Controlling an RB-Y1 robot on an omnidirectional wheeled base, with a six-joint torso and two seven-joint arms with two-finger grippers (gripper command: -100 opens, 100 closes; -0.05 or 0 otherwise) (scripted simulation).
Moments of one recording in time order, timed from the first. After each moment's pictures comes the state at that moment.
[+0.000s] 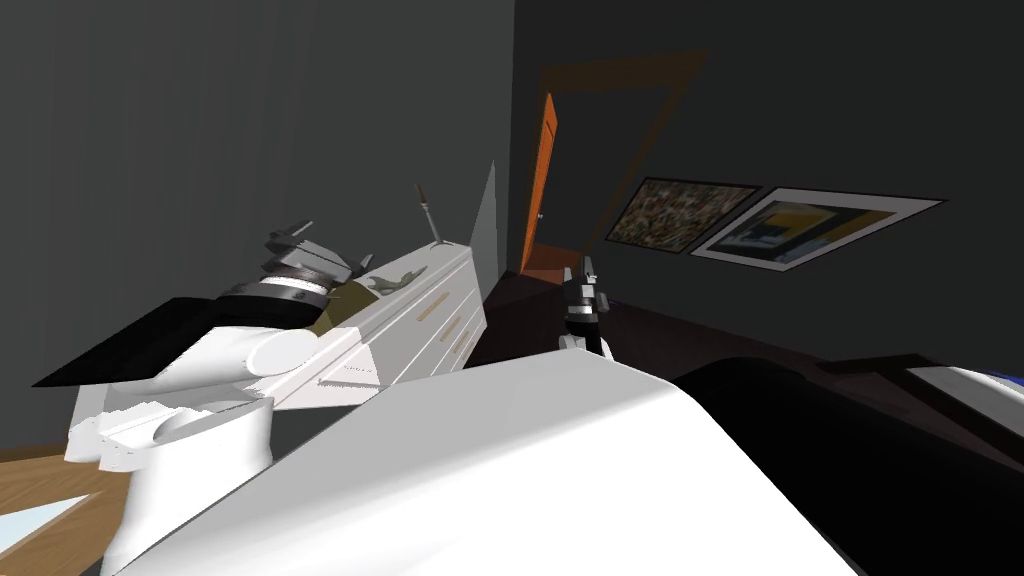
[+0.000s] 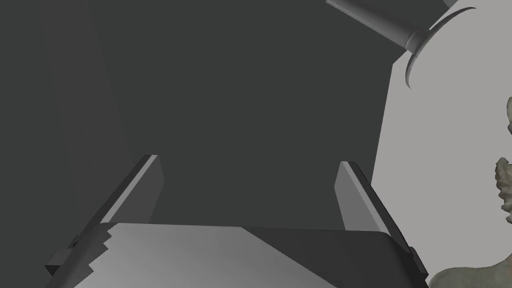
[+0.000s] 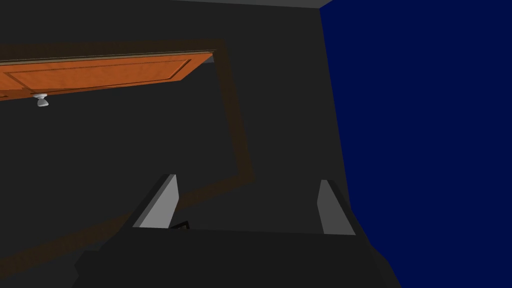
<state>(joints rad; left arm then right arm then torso) 0.18 0.53 0.42 -2.32 0.62 0.48 0.46 0.54 0.02 -0.02 -2.27 0.09 -0.42 -0.16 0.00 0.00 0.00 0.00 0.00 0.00</state>
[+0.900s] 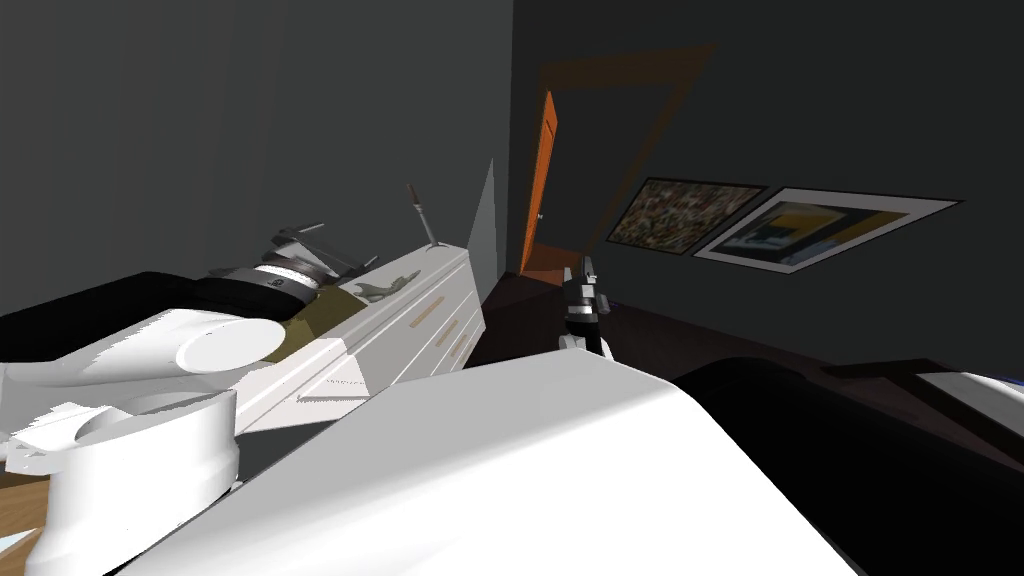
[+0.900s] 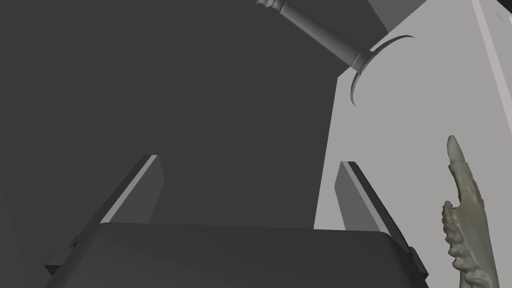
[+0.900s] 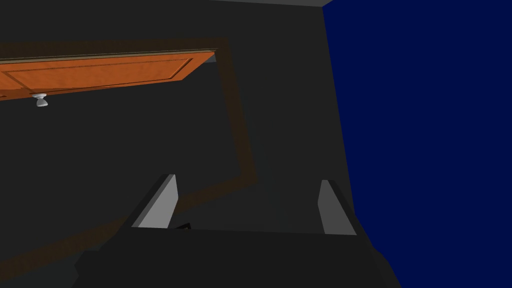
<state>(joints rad) 0.11 0.64 0.48 -2.31 0.76 0.72 0.59 0.54 0.02 -0.02 -2.27 0.09 -0.42 -0.16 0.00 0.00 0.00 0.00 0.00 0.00</state>
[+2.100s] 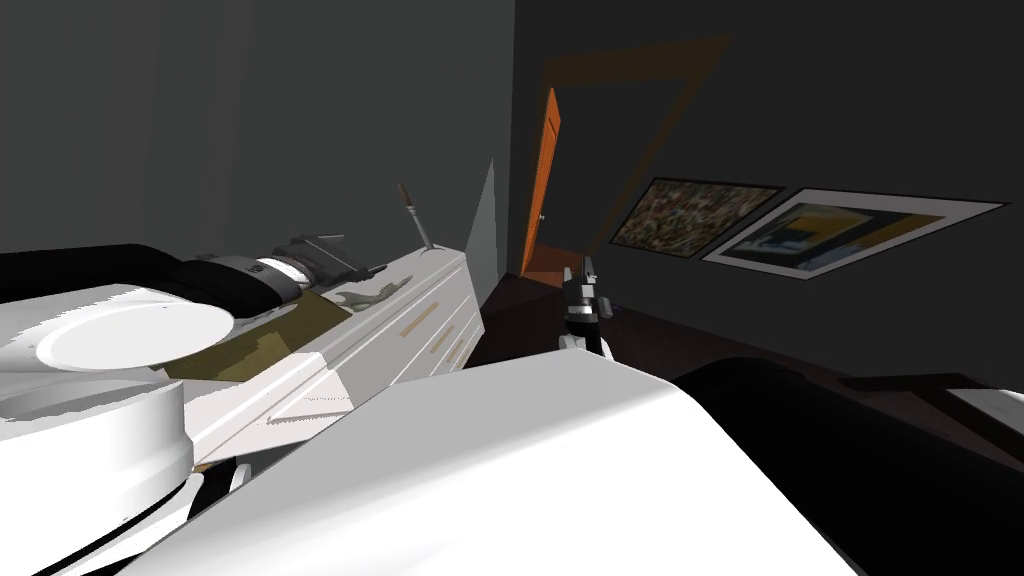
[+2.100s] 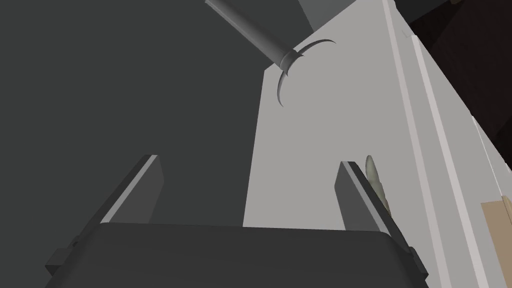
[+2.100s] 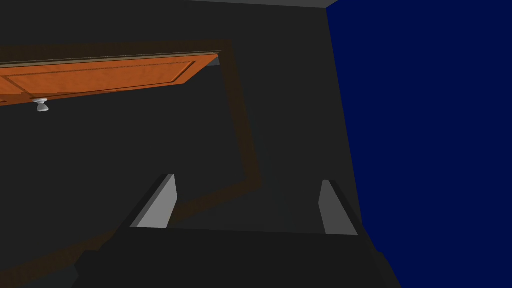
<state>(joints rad) 0.03 0.76 0.53 -2.29 0.94 1.05 0.76 0.54 0.02 -0.02 -2.27 0.09 -0.42 -0.16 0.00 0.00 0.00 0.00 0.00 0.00</state>
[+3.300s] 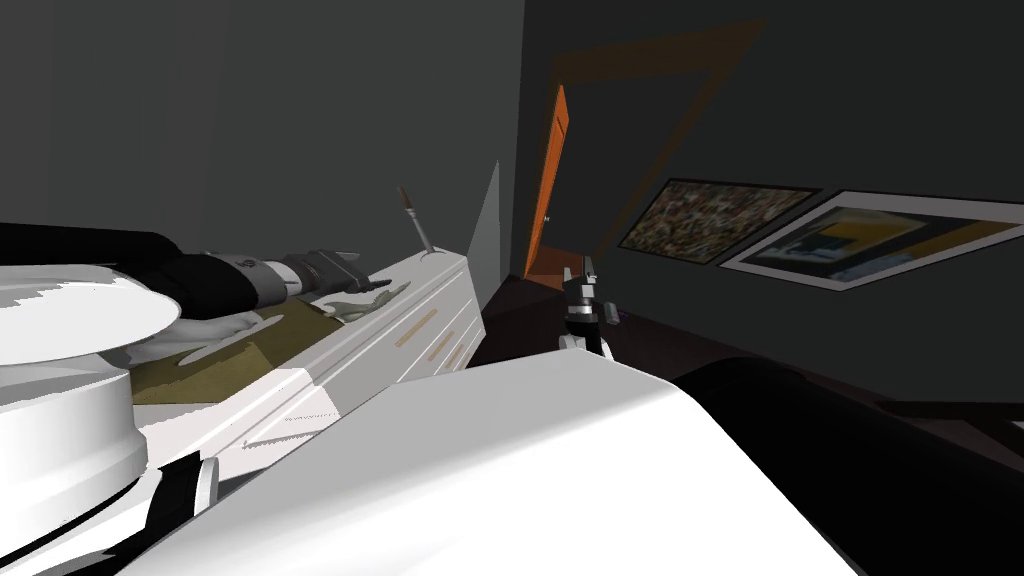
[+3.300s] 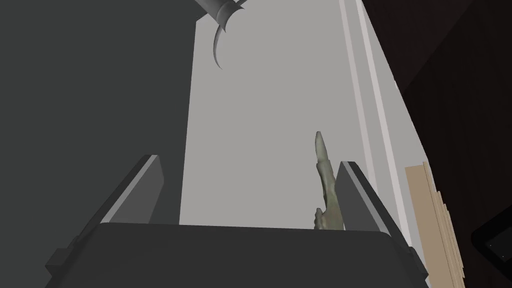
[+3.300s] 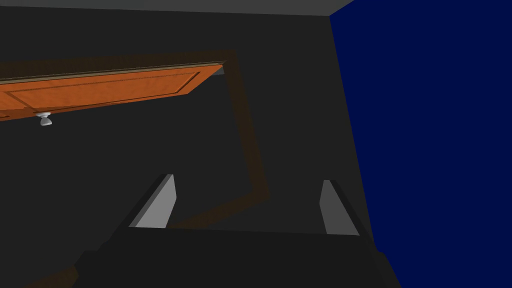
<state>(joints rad) -0.03 0.86 0.55 -2.27 1.09 1.36 0.90 0.54 0.02 -0.02 -2.27 0.09 -0.42 -0.16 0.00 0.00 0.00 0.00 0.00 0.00</state>
